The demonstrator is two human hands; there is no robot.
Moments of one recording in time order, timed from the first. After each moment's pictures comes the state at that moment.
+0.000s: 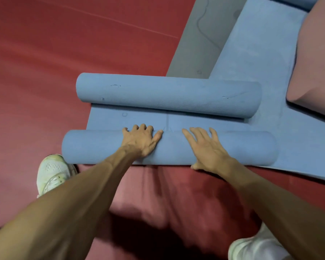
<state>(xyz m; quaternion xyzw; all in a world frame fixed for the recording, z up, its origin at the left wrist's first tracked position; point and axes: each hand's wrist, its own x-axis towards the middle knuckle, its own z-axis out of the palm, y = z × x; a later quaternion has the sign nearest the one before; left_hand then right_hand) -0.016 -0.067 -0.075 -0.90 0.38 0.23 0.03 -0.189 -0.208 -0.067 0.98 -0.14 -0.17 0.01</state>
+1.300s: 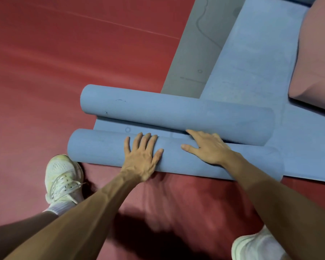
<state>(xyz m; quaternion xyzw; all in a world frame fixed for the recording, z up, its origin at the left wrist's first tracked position) -0.063 -0.018 -0.087 -0.89 0.43 0.14 0.01 -0.187 -0.223 -0.073 0.92 -0.24 -0.20 -0.22</state>
